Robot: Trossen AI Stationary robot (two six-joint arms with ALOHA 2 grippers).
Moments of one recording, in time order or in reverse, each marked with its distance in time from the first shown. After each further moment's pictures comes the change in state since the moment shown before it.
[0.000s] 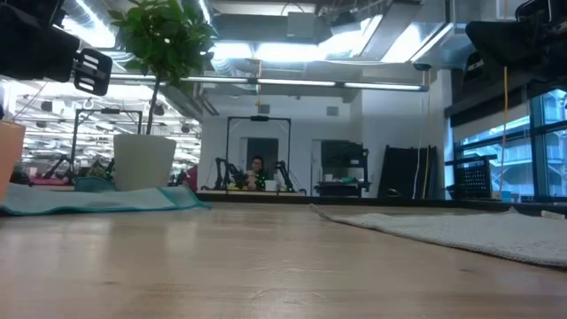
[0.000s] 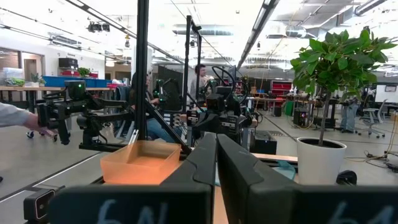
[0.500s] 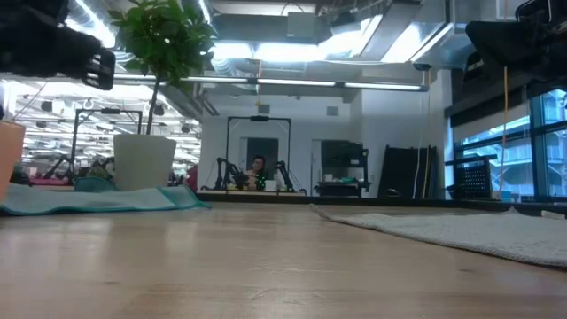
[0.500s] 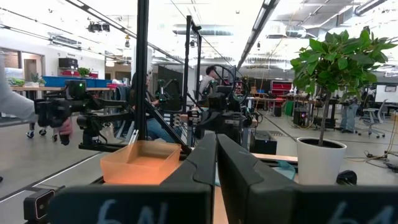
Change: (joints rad) left arm 0.001 0.000 0.000 0.064 -0.174 0.052; right arm 0.000 0.000 0.000 0.000 0.000 0.000
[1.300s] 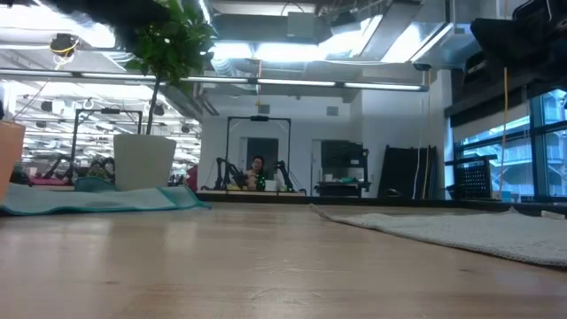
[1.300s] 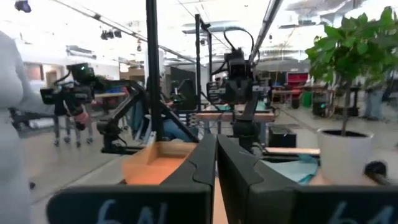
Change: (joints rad) left arm 0.049 0.590 0.468 -0.091 -0.302 -0.122; right arm 0.000 0.000 0.003 0.000 -0.046 0.118
